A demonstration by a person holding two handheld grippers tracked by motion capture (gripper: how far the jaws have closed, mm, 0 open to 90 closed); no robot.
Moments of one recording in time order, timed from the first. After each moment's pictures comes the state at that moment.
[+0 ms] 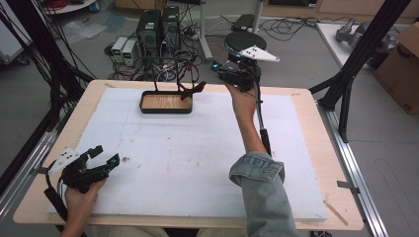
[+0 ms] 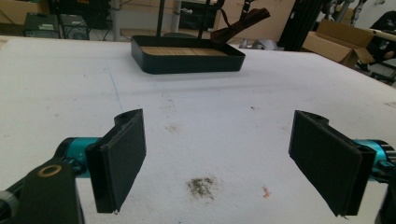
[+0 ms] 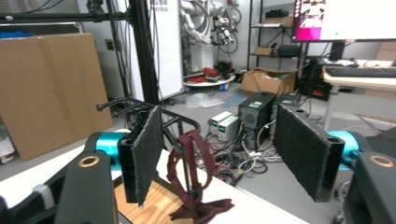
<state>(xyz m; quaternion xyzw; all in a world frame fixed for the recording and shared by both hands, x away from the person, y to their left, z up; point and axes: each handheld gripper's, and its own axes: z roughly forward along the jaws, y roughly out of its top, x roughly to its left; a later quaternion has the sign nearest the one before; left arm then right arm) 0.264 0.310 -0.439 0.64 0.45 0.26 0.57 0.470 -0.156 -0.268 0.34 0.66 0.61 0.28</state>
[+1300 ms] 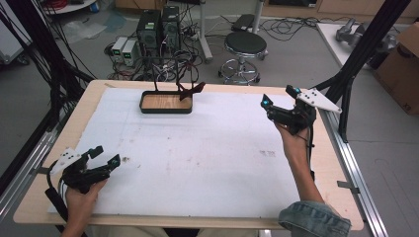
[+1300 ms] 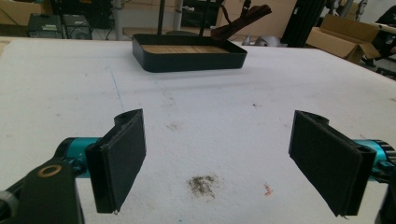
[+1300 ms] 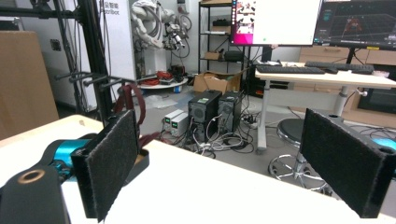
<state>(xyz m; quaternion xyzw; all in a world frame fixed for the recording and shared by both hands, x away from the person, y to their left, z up) 0.263 0.307 -0.439 0.64 0.45 0.26 0.56 0.361 -0.275 -0.306 0.39 0.62 0.58 0.36</state>
